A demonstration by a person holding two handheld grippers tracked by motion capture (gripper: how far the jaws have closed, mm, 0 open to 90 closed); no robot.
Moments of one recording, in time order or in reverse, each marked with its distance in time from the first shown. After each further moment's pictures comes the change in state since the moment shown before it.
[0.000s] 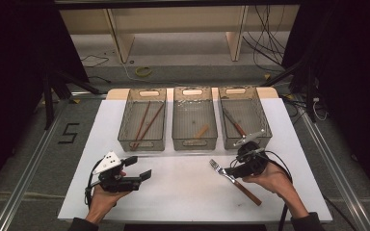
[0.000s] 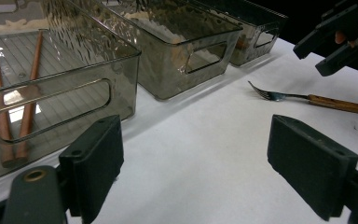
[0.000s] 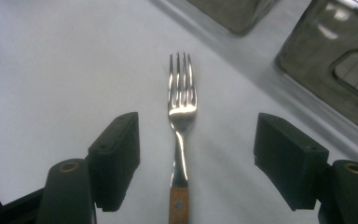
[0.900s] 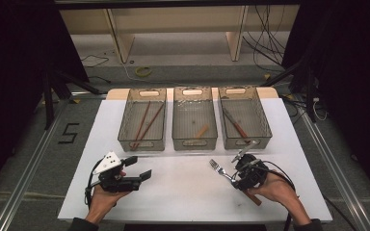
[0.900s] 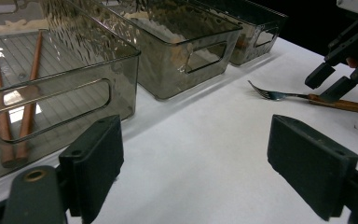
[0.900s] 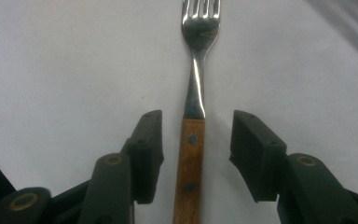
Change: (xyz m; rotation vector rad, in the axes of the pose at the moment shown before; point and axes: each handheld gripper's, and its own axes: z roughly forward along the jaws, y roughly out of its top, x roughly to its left) left arm 0.000 0.000 0.000 0.001 0.000 0.003; right arm 0.011 -0.022 0.016 0.214 -0.024 -0.052
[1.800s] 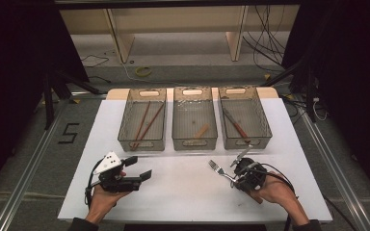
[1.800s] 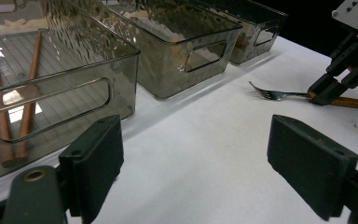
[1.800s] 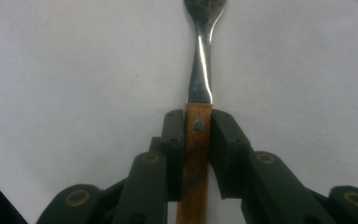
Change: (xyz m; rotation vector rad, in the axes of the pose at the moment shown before) left arm 0.000 0.000 0.000 0.003 0.000 0.002; right arm 0.003 -0.003 0.010 0.056 -0.022 -0.044
